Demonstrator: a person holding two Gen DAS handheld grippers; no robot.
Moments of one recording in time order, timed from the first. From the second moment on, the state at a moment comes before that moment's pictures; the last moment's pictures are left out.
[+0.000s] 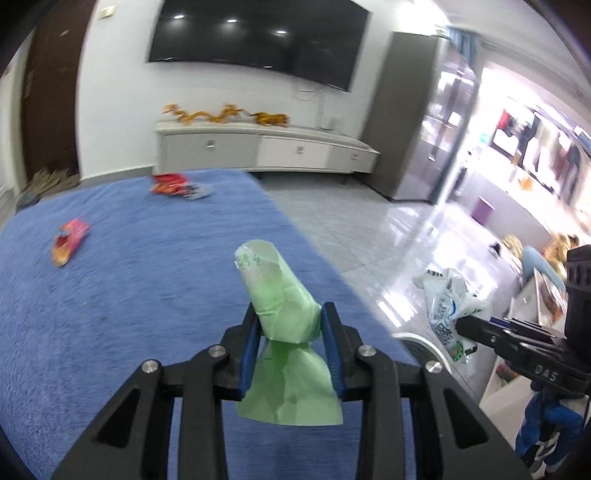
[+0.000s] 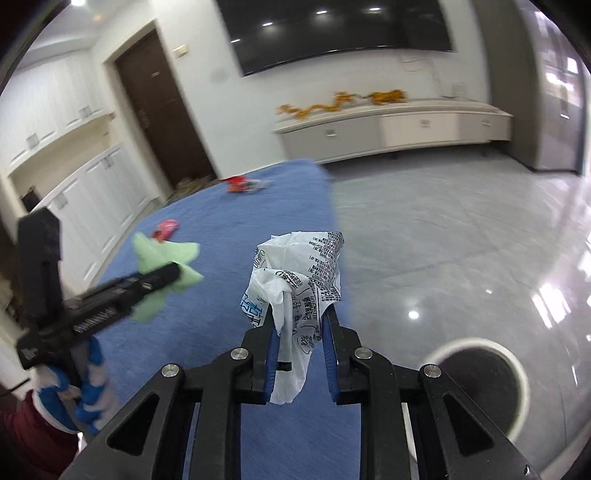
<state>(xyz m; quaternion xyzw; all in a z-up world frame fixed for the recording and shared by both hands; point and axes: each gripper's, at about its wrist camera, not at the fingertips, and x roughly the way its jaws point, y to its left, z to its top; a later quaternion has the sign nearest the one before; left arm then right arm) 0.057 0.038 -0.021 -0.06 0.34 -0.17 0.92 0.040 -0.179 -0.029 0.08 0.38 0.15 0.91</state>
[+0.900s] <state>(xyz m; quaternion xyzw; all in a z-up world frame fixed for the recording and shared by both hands) 0.103 -0.263 -0.076 0.09 0.45 -0.35 0.82 0.017 -0.397 -0.159 0.24 0.44 -0.07 0.86</state>
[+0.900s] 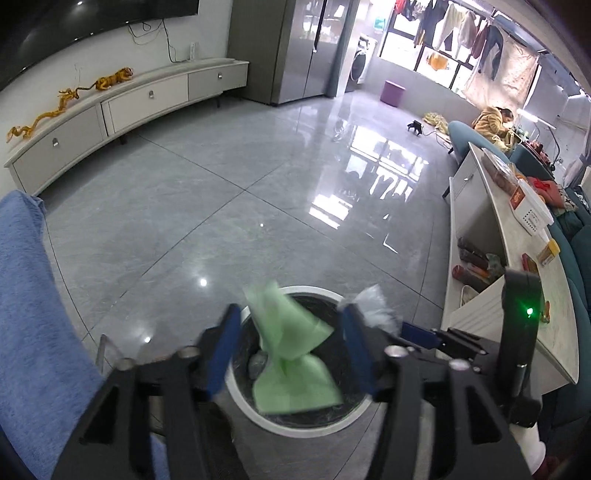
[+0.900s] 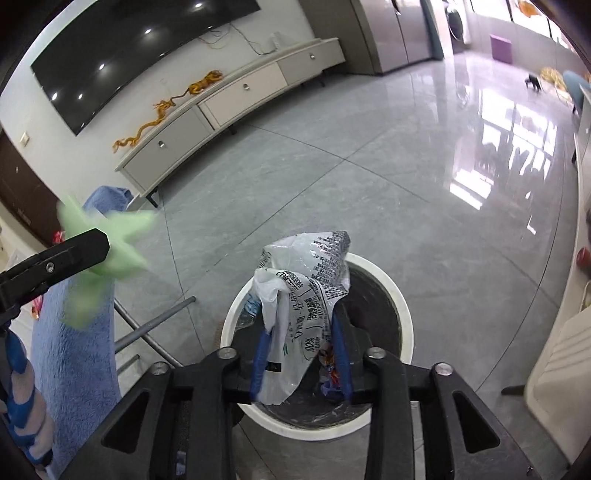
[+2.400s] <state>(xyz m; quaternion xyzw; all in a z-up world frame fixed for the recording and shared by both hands) 0.057 -0.103 -0.017 0.03 0.34 -0.15 0.93 -0.013 -0.362 -0.057 0.16 0.37 -0.16 0.90</state>
